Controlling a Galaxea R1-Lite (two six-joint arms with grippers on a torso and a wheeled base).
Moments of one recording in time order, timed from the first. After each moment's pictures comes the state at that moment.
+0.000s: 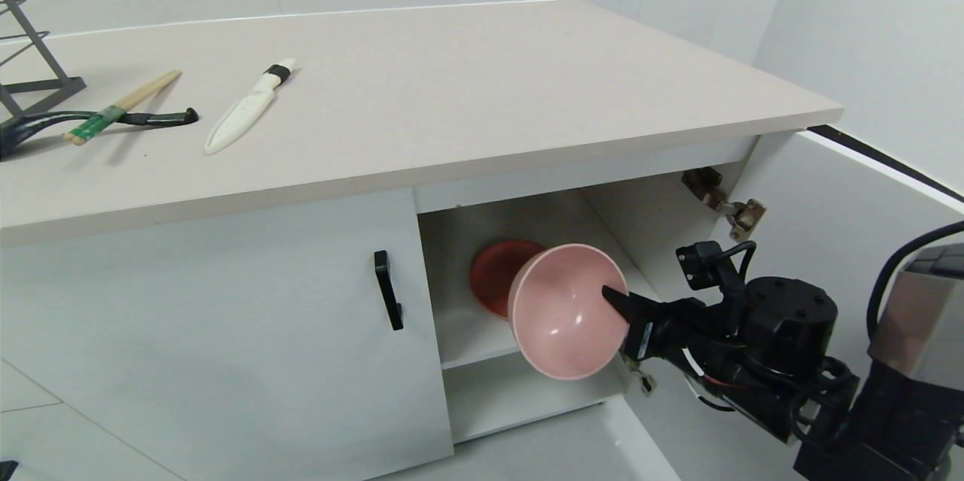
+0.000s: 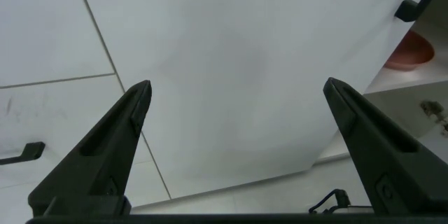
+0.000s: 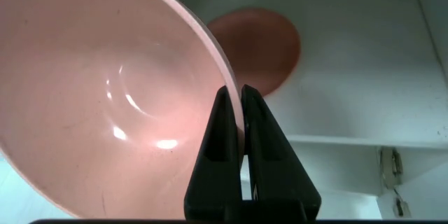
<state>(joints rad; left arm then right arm) 0.00 0.00 0.00 0.00 0.00 -0.02 0.53 2.09 -0.31 -1.57 0.01 0.29</state>
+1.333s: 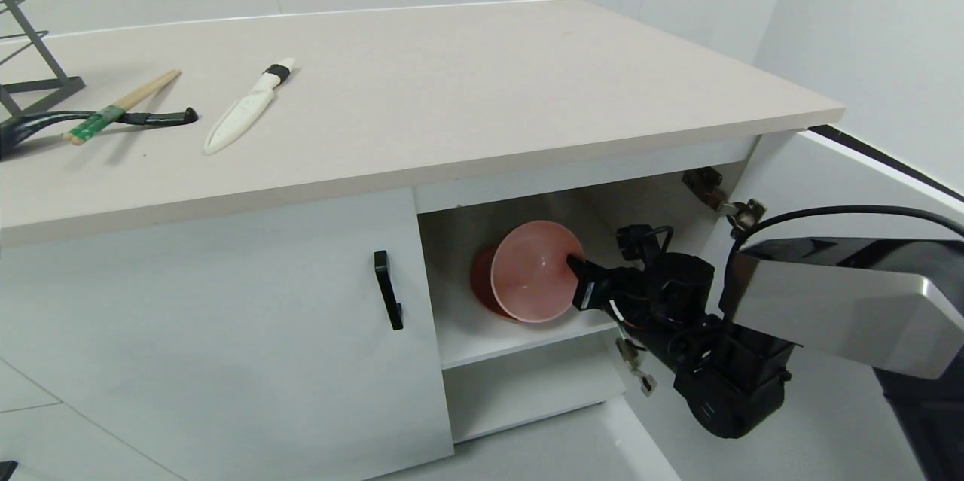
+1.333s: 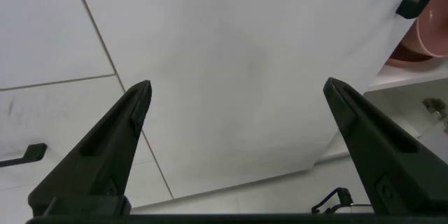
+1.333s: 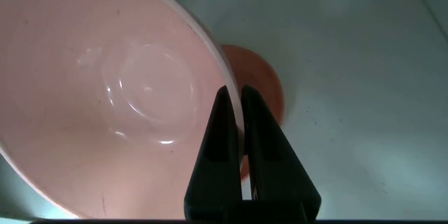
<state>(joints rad) 0.00 0.00 0.00 0.00 0.00 -0.01 0.46 2.45 -0.76 -1.57 0.02 0.28</state>
